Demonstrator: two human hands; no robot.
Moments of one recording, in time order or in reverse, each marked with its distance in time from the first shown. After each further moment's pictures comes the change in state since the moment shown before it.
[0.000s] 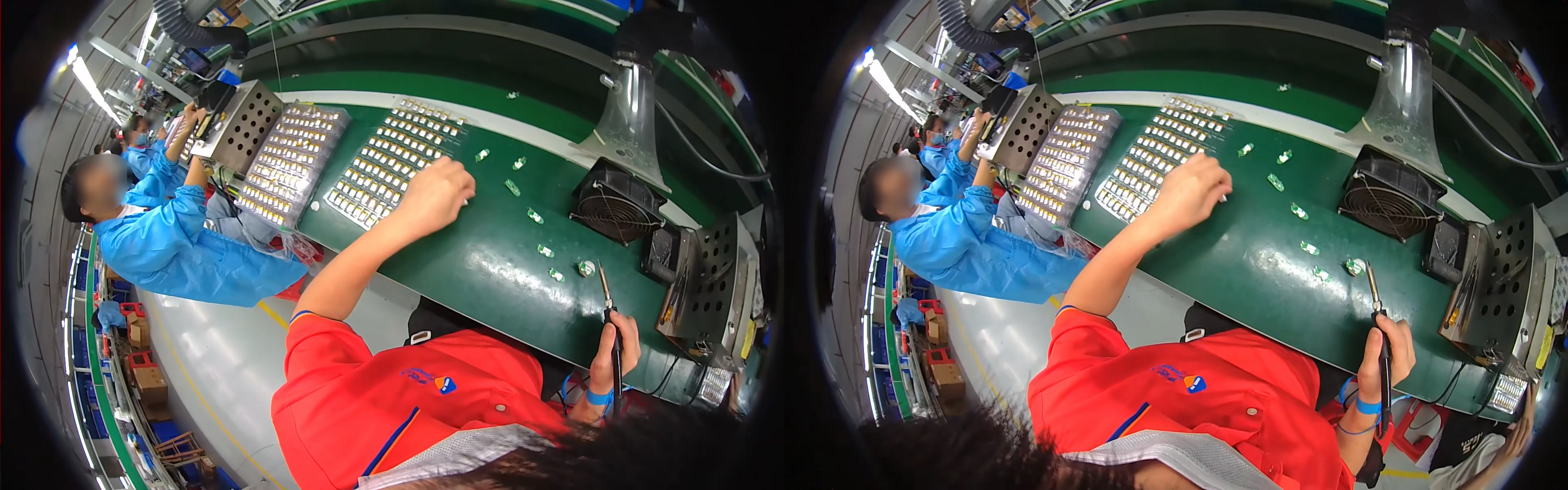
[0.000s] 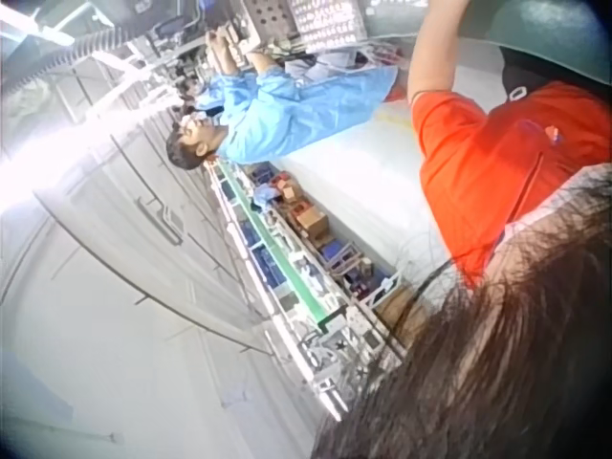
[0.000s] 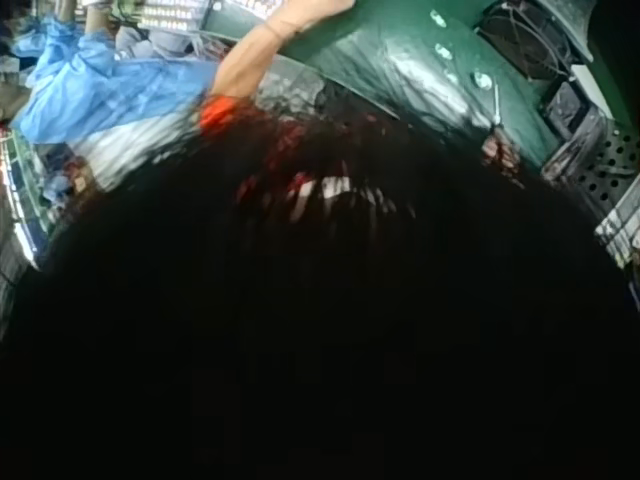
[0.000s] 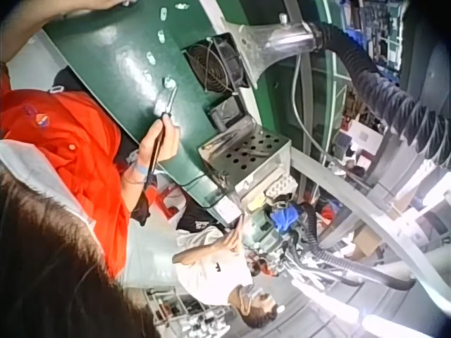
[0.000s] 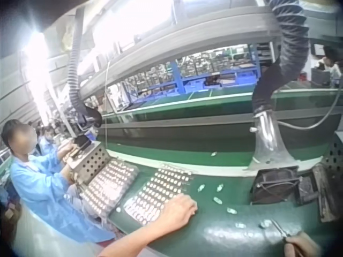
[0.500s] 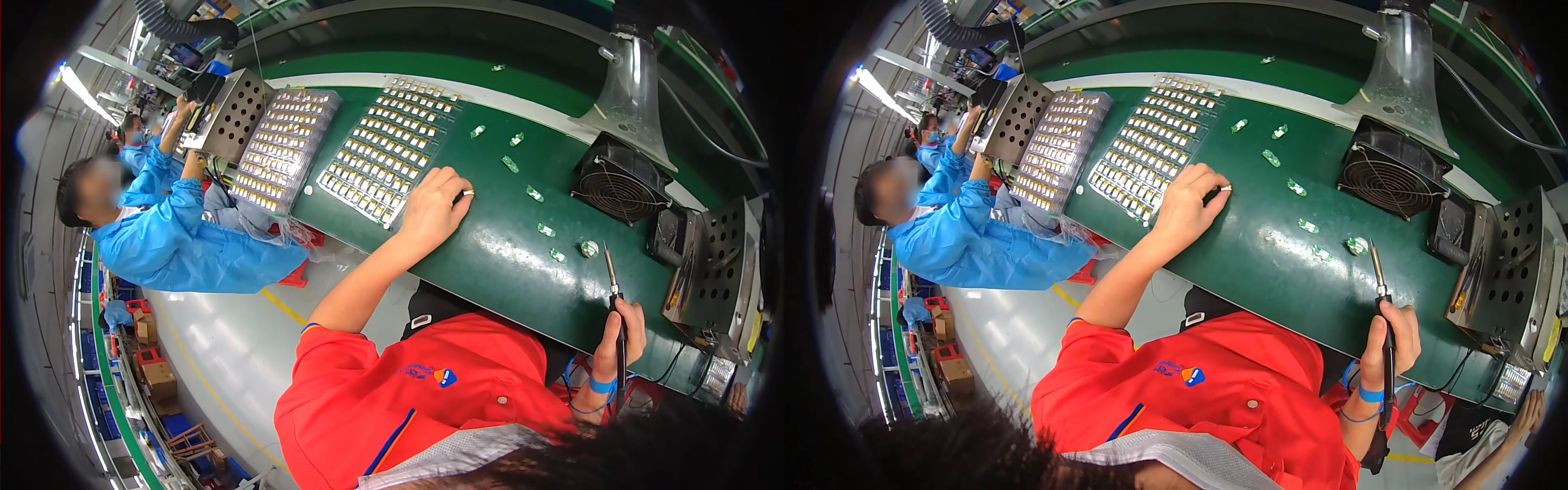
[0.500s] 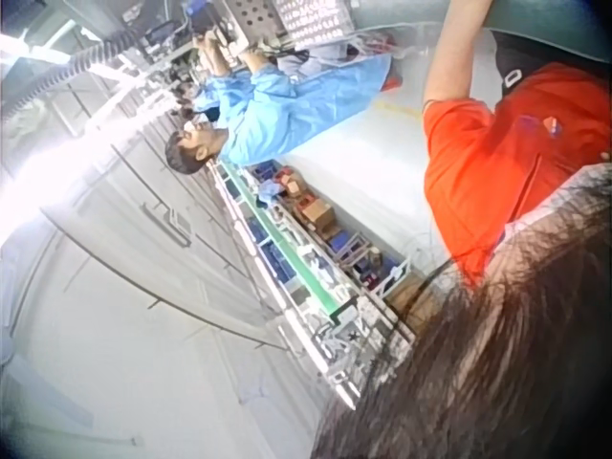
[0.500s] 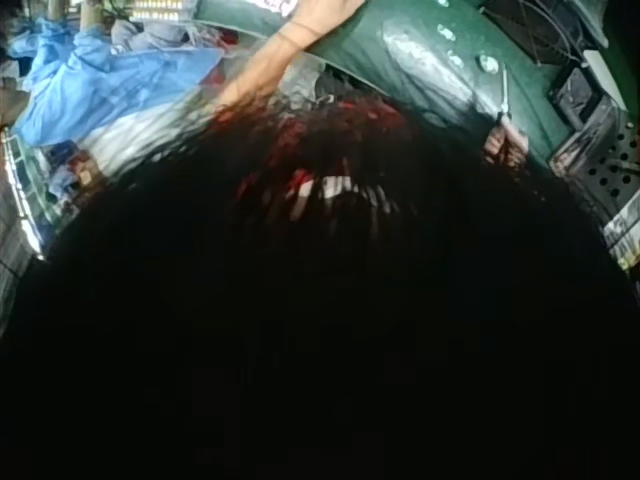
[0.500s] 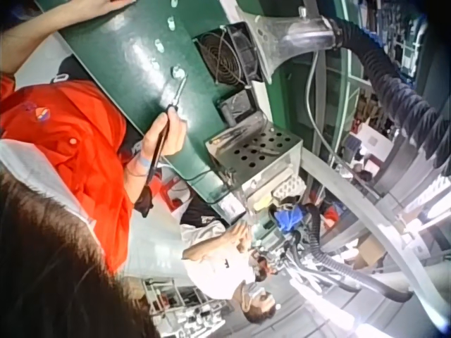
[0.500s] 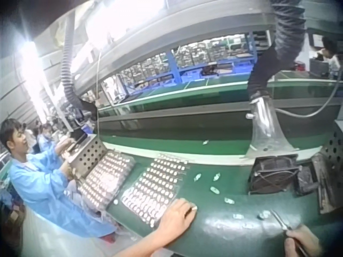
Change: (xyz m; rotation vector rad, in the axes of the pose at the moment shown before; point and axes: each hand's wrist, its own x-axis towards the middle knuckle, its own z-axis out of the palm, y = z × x) left_hand -0.033 0.036 0.024 -0.088 0.179 -0.156; right_hand -0.006 0.013 -0.001 -0.010 0.041 -0.057
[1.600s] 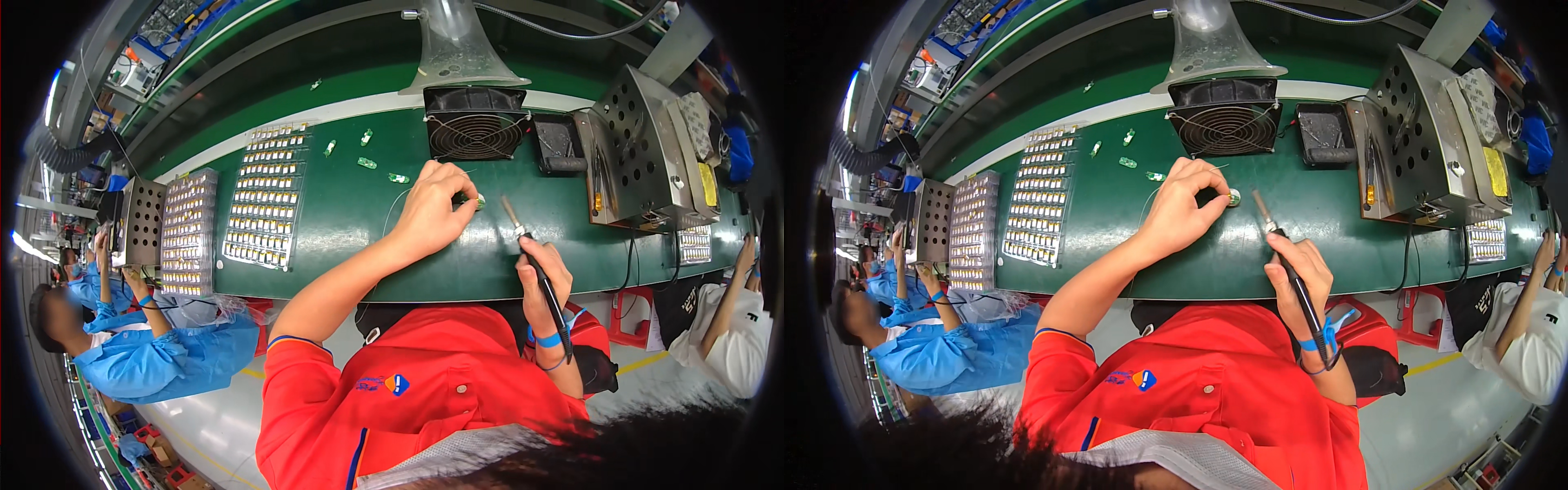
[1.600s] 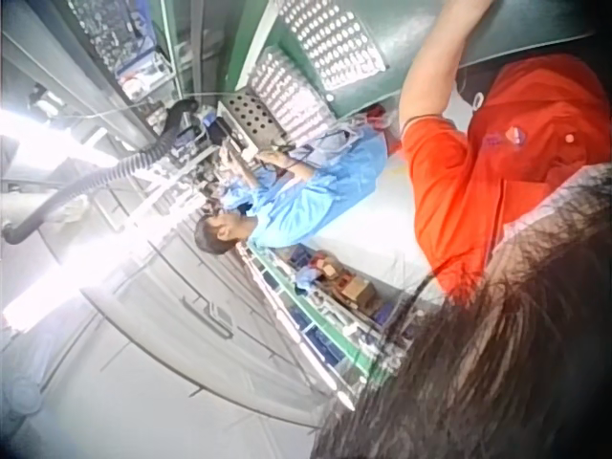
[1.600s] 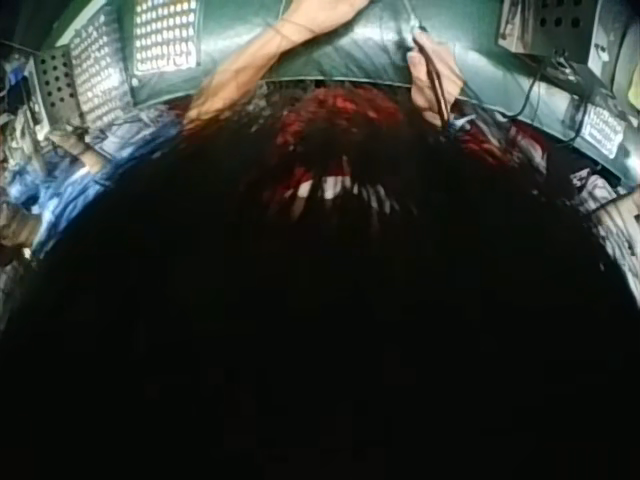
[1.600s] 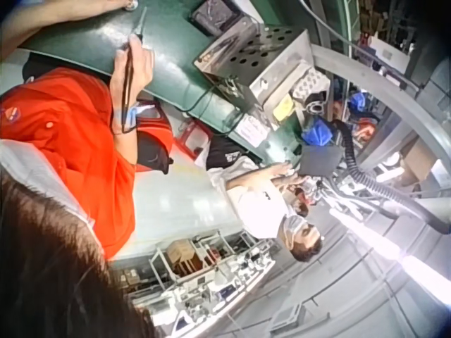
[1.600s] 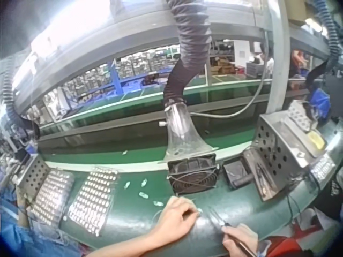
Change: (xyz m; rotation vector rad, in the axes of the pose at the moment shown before) left_hand 0.050 0.122 0.073 -0.481 -0.375 0.157; right_hand -0.015 -0.011 0.001 0.209 0.052 0.170
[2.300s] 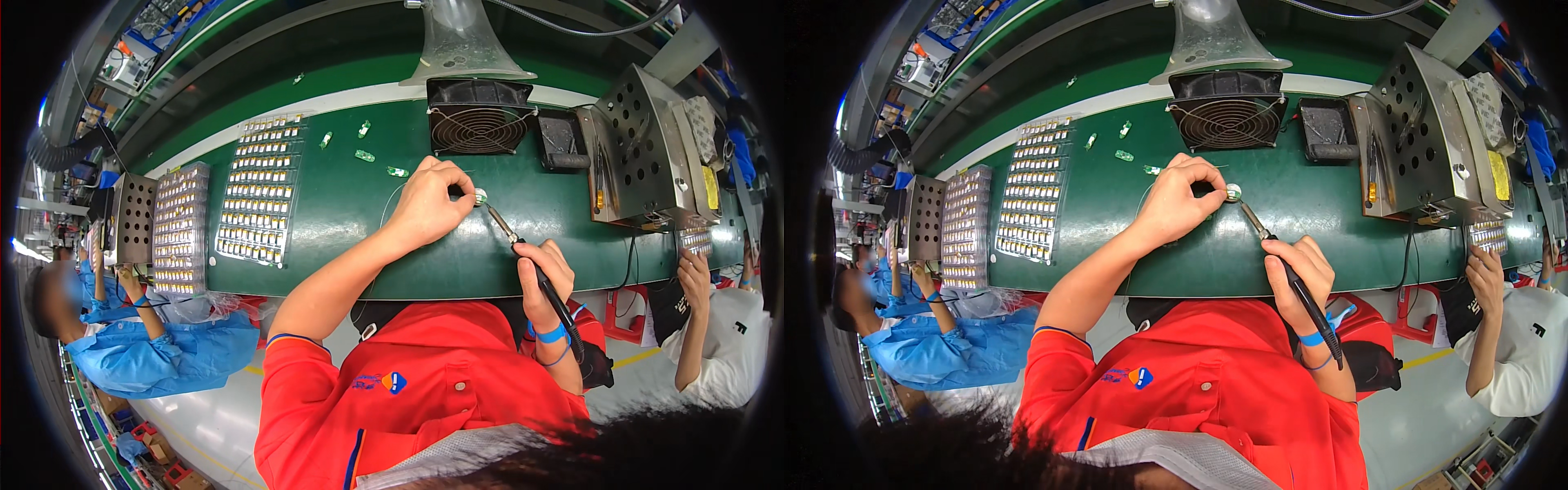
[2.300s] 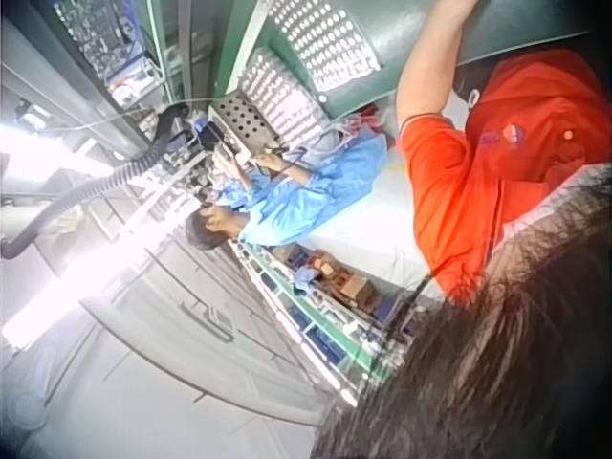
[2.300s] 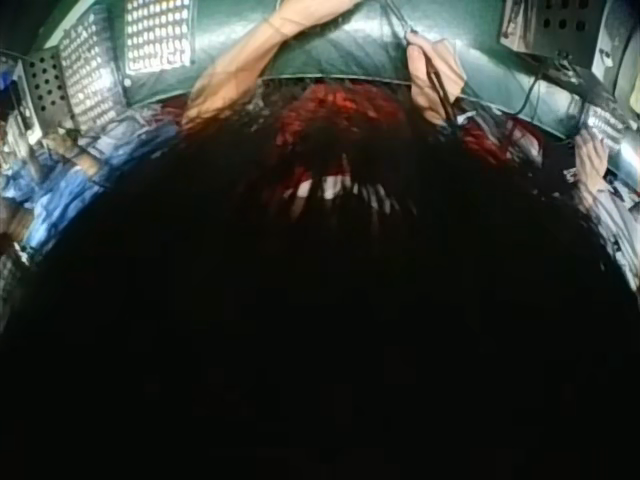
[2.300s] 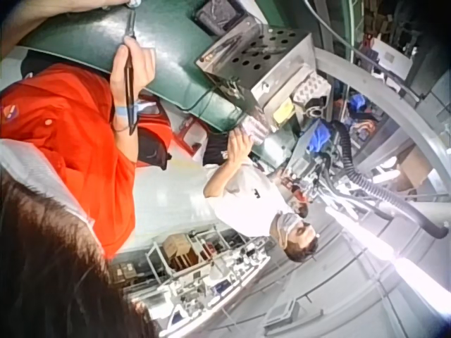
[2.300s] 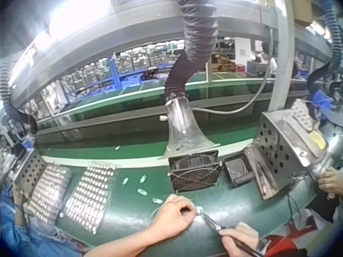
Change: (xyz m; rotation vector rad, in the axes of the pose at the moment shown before) left_hand 0.002 -0.009 -0.002 -0.068 -0.075 -0.209; right_hand 0.007 -0.004 0.003 -0.137 0.021 -0.091
